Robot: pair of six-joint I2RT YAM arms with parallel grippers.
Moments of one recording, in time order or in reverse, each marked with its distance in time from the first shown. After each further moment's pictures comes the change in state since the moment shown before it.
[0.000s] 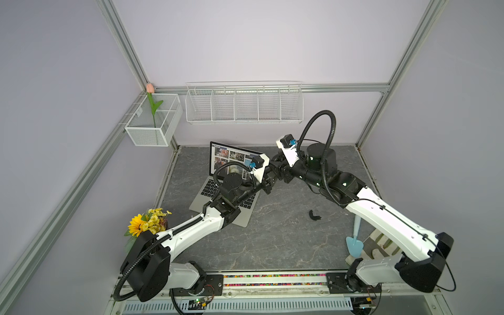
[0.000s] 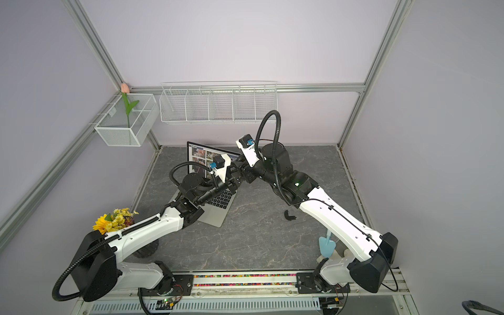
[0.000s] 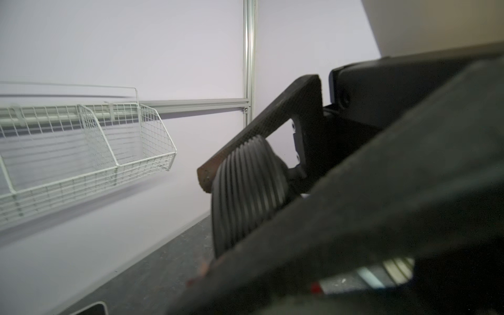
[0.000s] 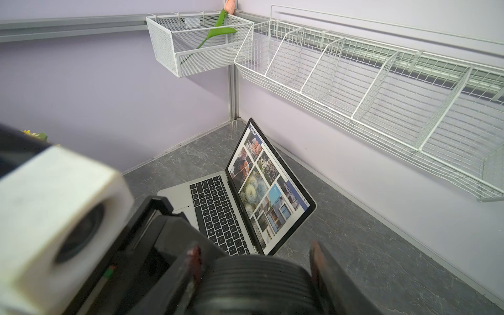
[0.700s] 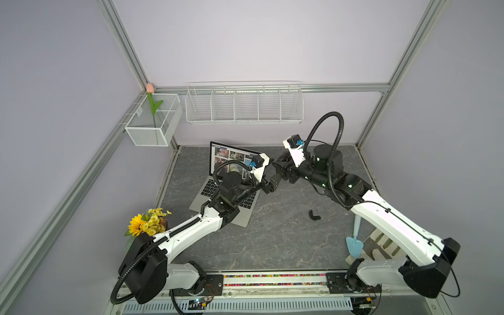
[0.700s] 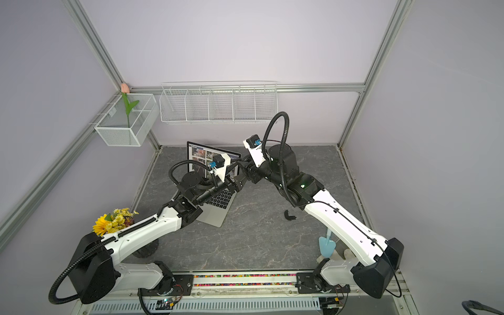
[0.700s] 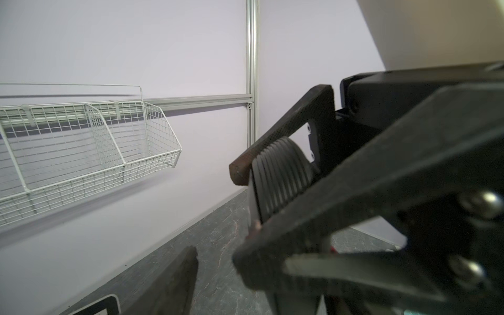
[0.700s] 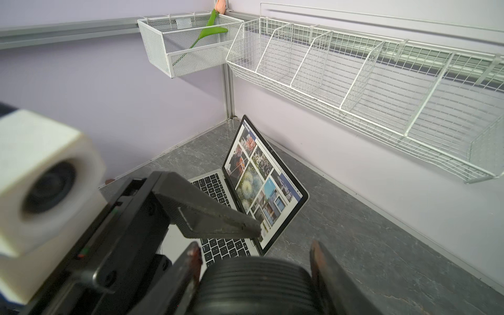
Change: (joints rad) left arm 0.001 -0.015 0.015 -0.056 -0.014 0.020; right arm -0.034 -0.053 -0.056 0.011 -0.013 0.001
